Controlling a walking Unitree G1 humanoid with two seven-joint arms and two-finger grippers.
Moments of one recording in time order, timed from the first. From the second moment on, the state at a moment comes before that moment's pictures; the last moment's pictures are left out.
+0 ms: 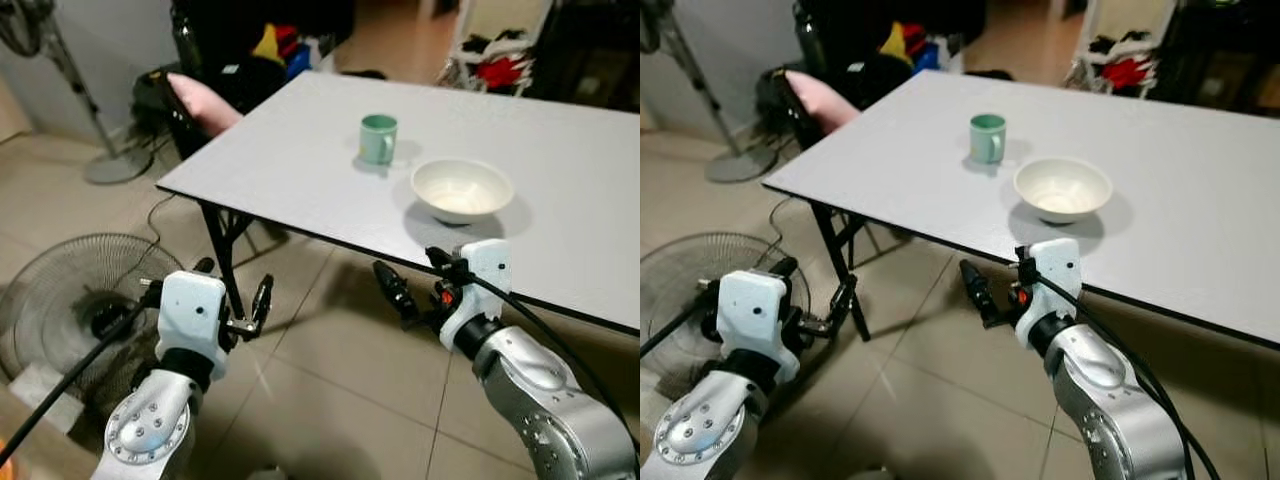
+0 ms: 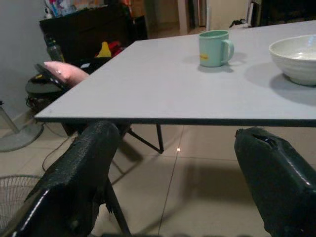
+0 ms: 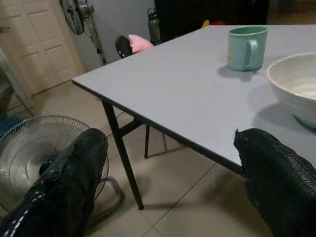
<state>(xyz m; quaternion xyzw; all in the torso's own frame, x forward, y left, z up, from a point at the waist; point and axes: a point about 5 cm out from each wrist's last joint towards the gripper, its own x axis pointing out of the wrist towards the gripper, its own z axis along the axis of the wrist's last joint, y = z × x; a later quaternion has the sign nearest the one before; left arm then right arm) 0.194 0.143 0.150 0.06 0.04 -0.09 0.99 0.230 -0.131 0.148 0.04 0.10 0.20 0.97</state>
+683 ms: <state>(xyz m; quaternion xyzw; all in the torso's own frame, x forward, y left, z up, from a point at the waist) 0.194 0.142 0.152 0.05 0.03 -0.08 0.99 0.230 -0.136 0.147 0.03 0.10 0.20 0.97</state>
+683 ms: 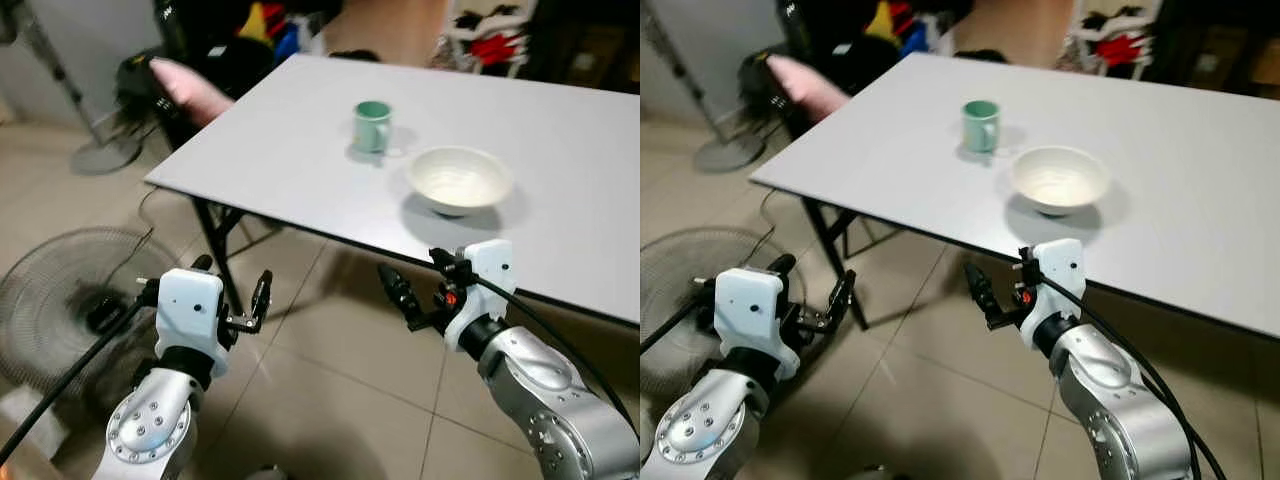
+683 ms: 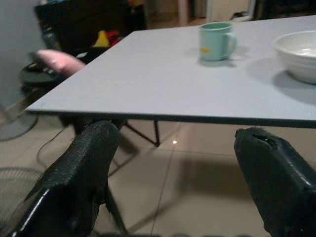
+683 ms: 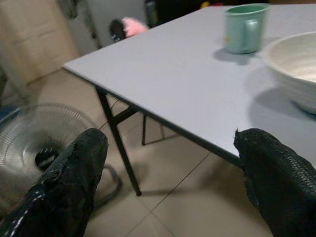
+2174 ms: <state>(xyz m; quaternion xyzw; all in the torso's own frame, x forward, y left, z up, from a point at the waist) 0.186 0.153 0.163 0.06 0.02 -0.04 1.00 0.230 -0.131 0.154 0.07 0.07 0.23 0.97</state>
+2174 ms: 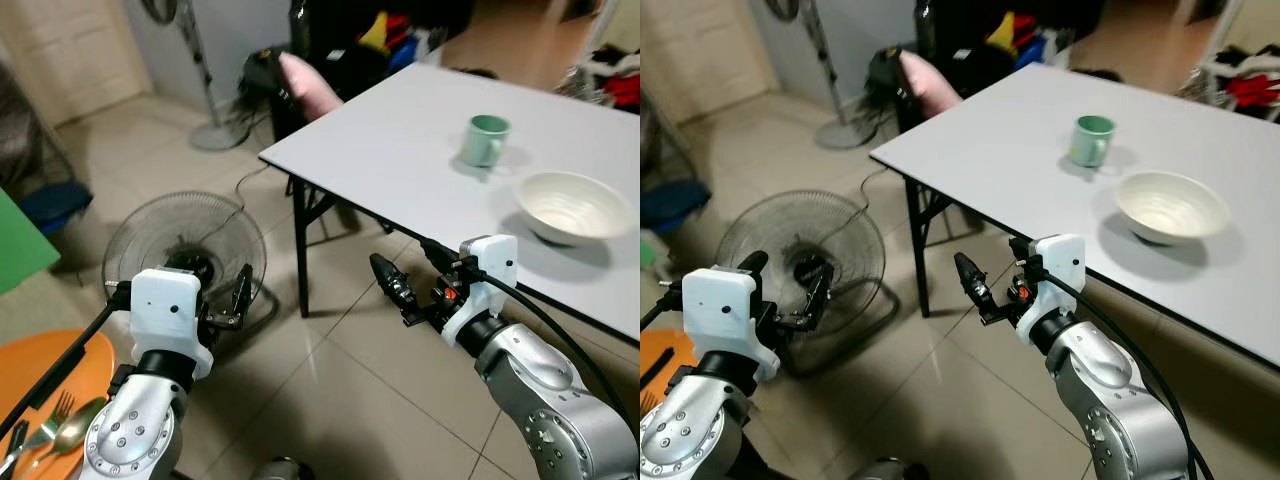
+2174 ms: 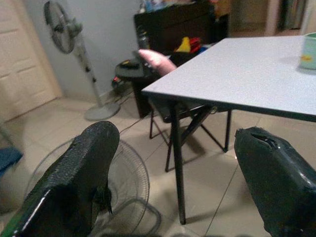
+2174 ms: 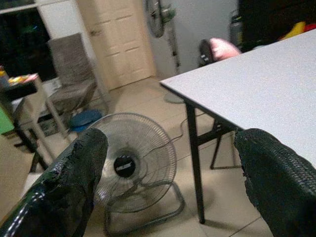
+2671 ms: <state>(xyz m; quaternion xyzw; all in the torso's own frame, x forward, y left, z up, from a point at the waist) 0.189 0.154 0.164 0.07 0.02 -0.05 1.00 0.229 -0.129 0.152 0.08 0.07 0.23 0.97</state>
